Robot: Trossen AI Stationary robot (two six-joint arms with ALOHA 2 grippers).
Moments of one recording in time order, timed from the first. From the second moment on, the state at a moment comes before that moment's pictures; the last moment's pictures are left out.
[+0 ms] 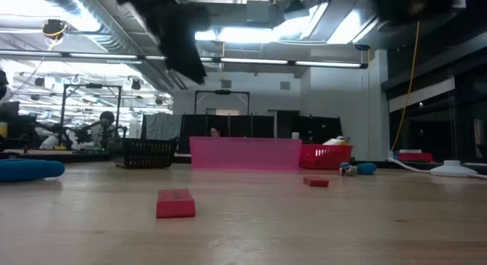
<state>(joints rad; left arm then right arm) 0.26 1.34 1.05 -0.58 0.03 -0.09 0.46 1.64 1.37 -0.76 0.01 1.34</state>
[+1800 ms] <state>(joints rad) 0.03 1.01 1.00 -0.54 -0.11 -0.35 0.25 1.83 1.09 -0.39 0.09 1.59</state>
